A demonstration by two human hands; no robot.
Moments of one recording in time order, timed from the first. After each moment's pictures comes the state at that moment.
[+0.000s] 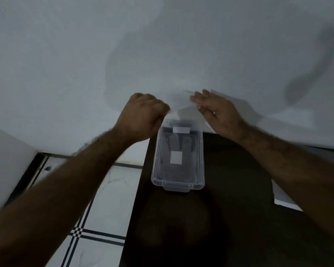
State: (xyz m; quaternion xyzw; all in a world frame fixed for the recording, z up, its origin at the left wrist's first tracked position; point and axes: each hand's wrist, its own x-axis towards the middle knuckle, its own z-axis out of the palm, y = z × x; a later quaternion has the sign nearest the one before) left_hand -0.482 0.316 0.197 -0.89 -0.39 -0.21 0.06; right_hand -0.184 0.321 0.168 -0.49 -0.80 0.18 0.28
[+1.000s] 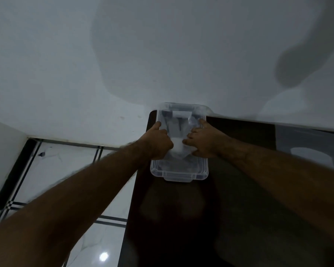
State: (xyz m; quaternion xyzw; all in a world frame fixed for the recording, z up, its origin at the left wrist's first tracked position) left_hand -0.439 0.310 0.048 -0.91 -0.32 0.28 0.03; right_hand -0.209 0.311 0.036 -0.36 -0.89 0.03 -0.29
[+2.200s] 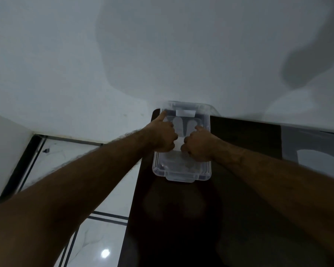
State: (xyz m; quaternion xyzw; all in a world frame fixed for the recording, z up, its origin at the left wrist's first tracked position) left_hand -0.439 0.337 0.048 -0.92 -0.29 0.27 0.01; right_hand -0.248 0.301 0.041 -0.36 -0.88 0.08 -0.31
